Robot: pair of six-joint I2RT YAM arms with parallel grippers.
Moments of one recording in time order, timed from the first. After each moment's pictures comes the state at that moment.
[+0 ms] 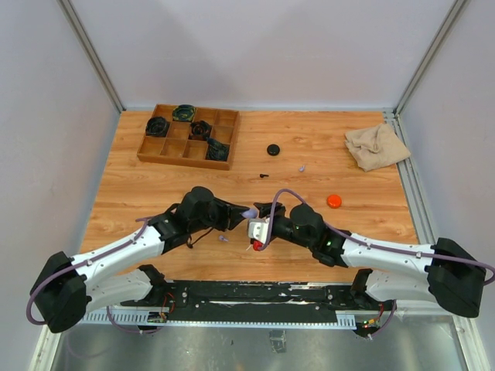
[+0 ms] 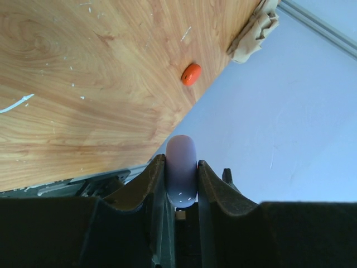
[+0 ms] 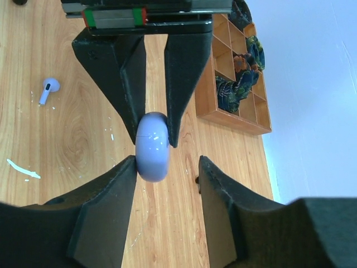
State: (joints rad) left arm -0.77 1.03 0.55 -0.11 0.01 -1.90; right arm 1.07 1.14 0.50 0.39 -0.04 -0.86
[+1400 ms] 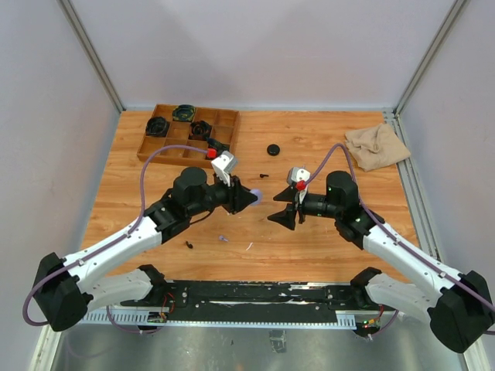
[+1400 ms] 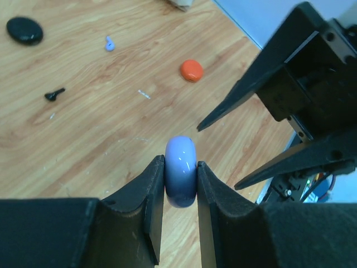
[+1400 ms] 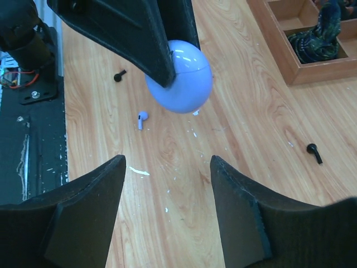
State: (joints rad) left arm -0.76 1.04 0.74 0.05 0.18 -0.39; right arm 0.59 0.98 0.61 0.07 -0.68 -0.18
